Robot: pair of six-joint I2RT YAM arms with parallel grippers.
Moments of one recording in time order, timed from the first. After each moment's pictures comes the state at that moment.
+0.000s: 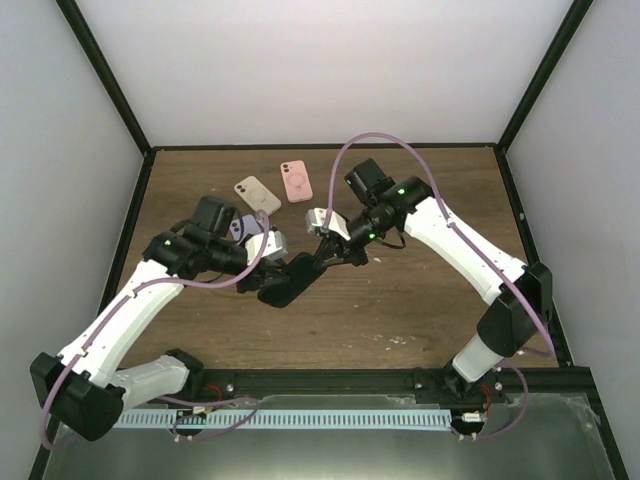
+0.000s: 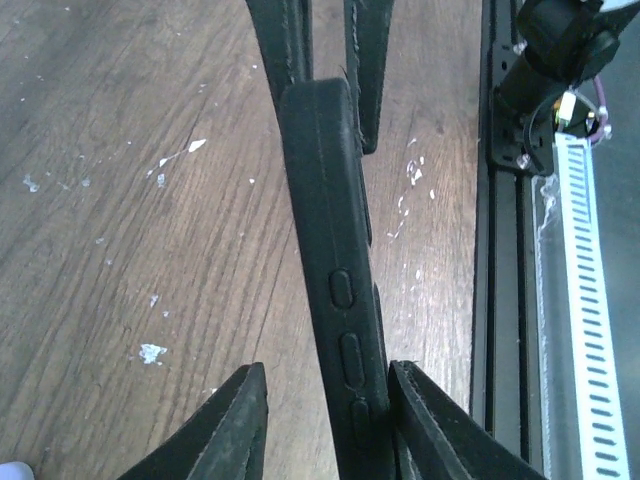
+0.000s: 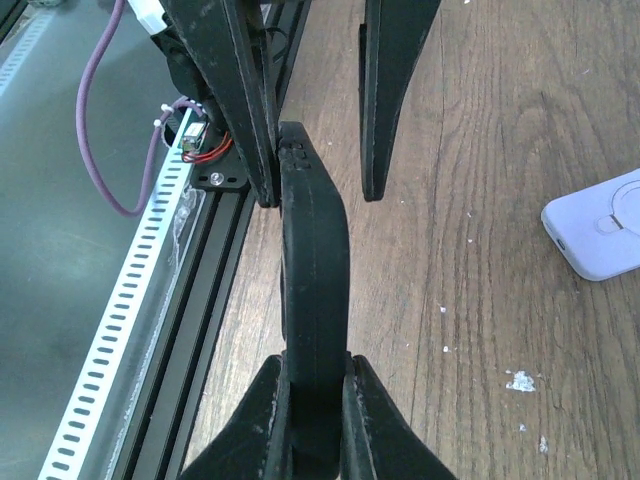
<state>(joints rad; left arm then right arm) -0.49 1.10 1.08 -0.92 0.71 0.60 0.66 1.59 1.54 -1.11 -0.85 -0.85</state>
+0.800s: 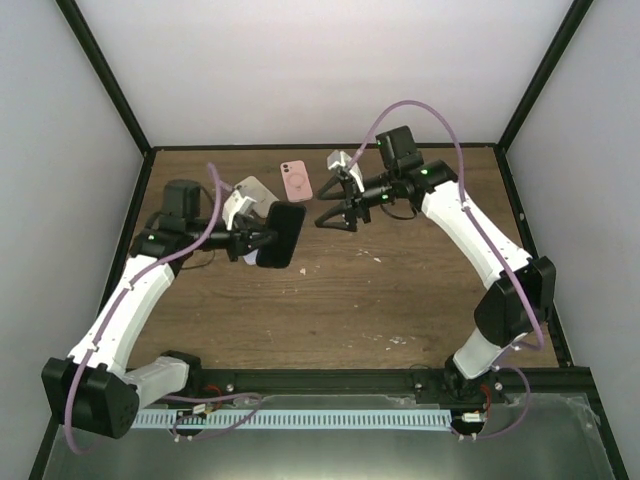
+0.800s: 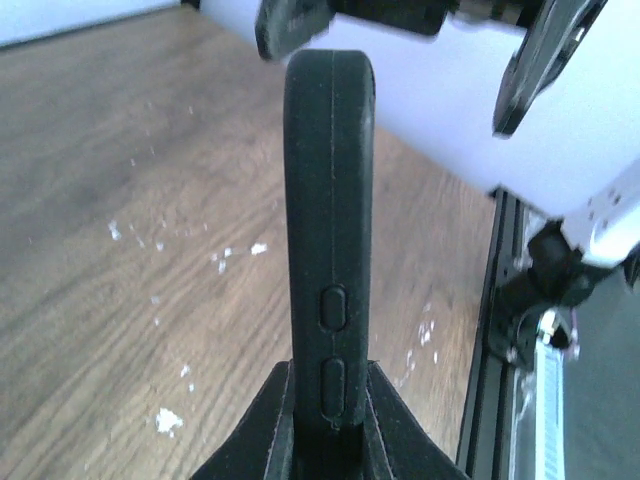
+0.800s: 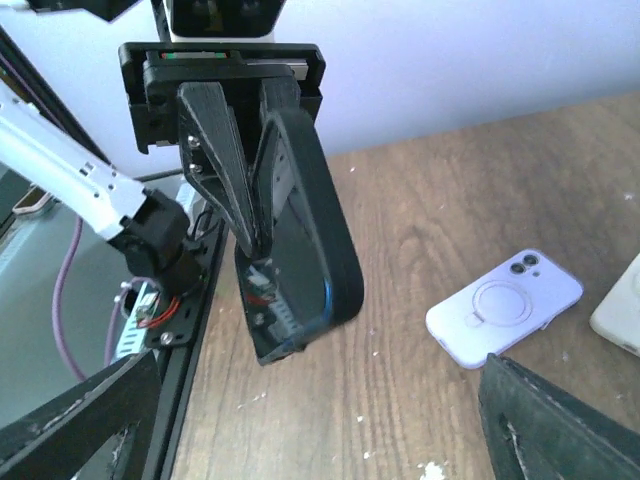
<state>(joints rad) -0.25 1.13 1.04 -0.66 0.93 0.25 0.49 1.64 1.62 -0.85 -1.06 -0.56</state>
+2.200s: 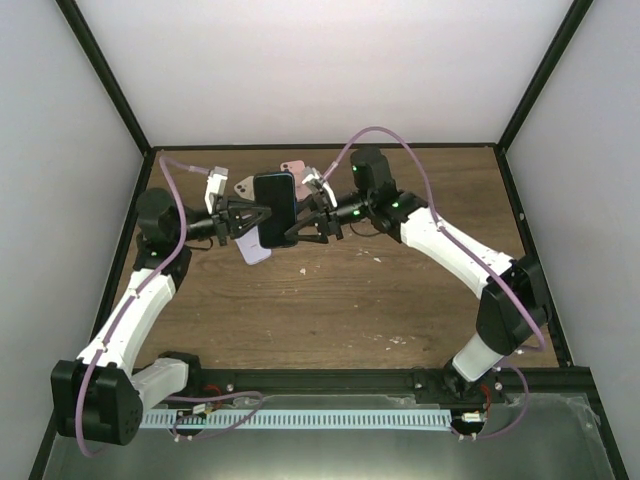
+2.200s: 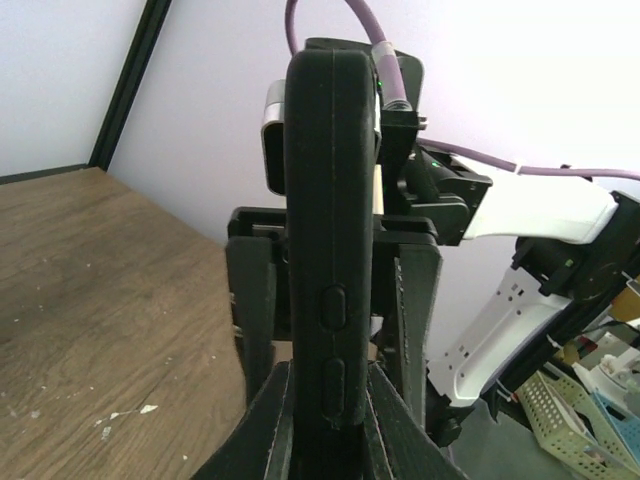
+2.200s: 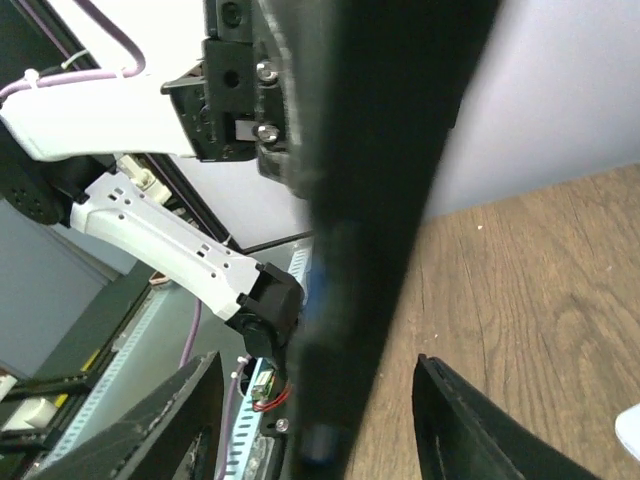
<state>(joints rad) -0.14 1.08 0.80 0.43 1.22 -0.67 0.62 1.60 1.34 -0.13 -1.20 0.07</state>
